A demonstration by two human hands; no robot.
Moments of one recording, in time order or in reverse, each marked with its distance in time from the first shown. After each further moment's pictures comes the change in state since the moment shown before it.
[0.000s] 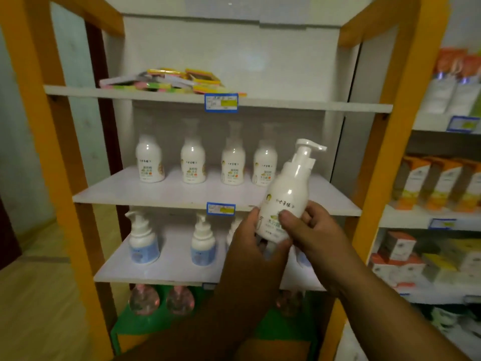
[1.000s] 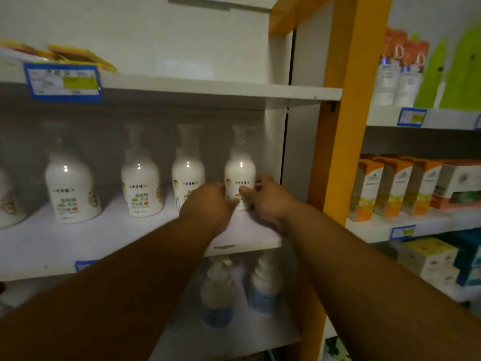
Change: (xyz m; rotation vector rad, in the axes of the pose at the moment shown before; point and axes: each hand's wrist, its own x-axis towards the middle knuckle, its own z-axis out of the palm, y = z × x) left_hand 0.242 -0.041 0.109 0.663 -0.198 0.108; right_hand 0.216 0.035 -0.091 -0.416 0.131 0.099
